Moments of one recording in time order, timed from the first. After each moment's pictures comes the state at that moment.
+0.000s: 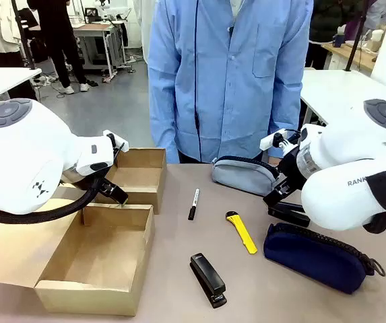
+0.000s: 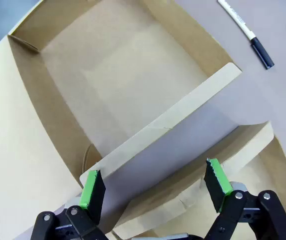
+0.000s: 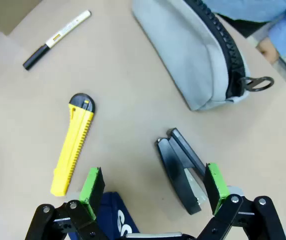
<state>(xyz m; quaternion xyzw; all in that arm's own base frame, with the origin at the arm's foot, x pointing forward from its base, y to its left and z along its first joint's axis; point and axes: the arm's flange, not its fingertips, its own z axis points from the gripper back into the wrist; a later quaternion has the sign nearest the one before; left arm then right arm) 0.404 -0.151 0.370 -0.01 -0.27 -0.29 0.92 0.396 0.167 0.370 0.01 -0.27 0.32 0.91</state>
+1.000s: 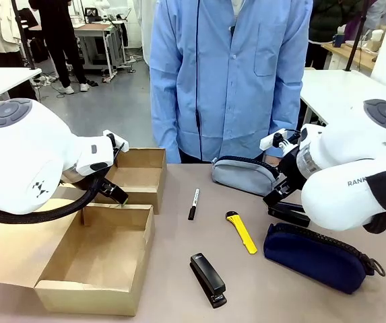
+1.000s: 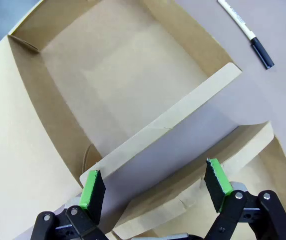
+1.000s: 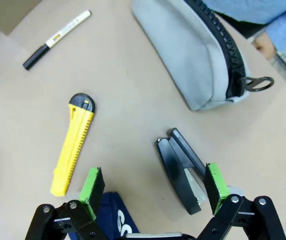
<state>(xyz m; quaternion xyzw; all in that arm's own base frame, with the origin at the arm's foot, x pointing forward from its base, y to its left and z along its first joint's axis) 0.404 -0.151 0.370 -0.01 -0.27 -0.29 0.92 0.396 0.168 0.370 0.01 -0.27 0.32 0.91</state>
